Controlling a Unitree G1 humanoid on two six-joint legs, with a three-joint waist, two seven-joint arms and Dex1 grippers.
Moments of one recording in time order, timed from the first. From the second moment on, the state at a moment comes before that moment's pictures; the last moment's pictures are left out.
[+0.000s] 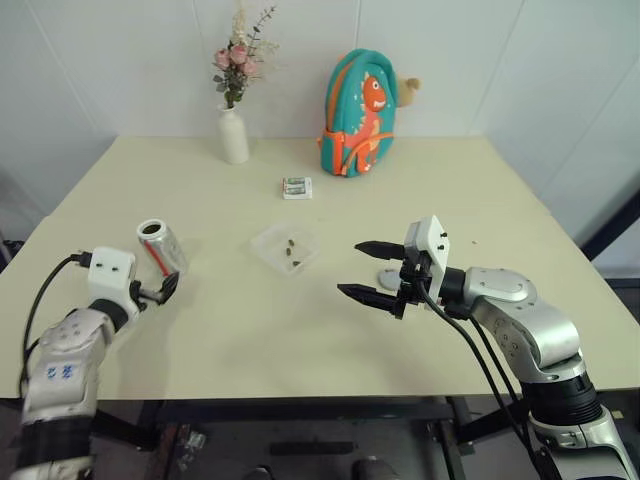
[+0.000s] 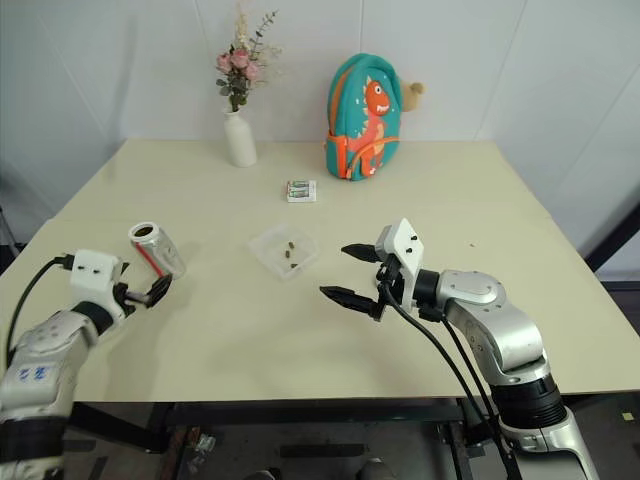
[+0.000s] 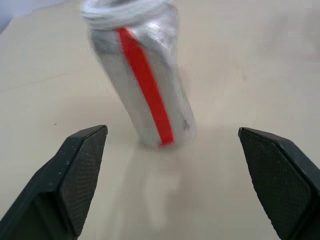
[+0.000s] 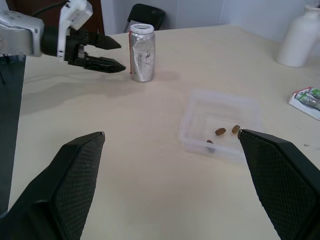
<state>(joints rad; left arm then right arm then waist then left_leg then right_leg) -0.13 0.71 0.35 -0.05 -0.20 0.36 -0.41 -0.52 -0.56 0.03 -0.26 0.47 0.53 0.89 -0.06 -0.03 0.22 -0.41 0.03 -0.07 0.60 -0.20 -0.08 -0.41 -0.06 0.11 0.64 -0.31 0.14</state>
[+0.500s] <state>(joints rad) -0.29 0.84 0.26 -0.08 -0.41 0.11 -1.00 -0.54 -0.62 0.03 -0.12 0.43 0.29 1.10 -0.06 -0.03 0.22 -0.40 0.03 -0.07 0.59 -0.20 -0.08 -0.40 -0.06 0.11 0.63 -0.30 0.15</state>
